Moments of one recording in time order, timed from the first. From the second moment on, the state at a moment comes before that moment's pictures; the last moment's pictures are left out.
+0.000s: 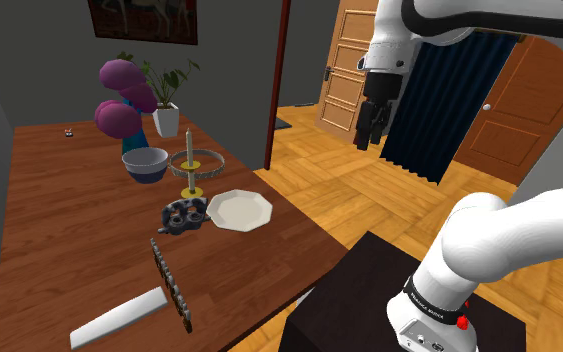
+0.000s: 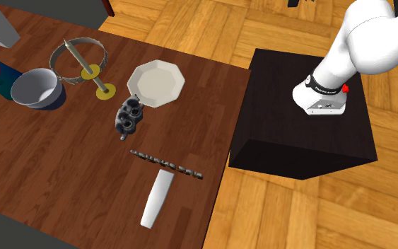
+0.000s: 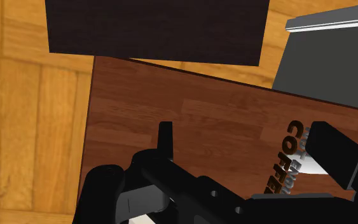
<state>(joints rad) 0.02 -0.79 -0.02 -2.36 0.08 1.43 -0.05</state>
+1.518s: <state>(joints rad) 0.09 -0.34 0.35 -2.47 0.24 2.11 0.32</state>
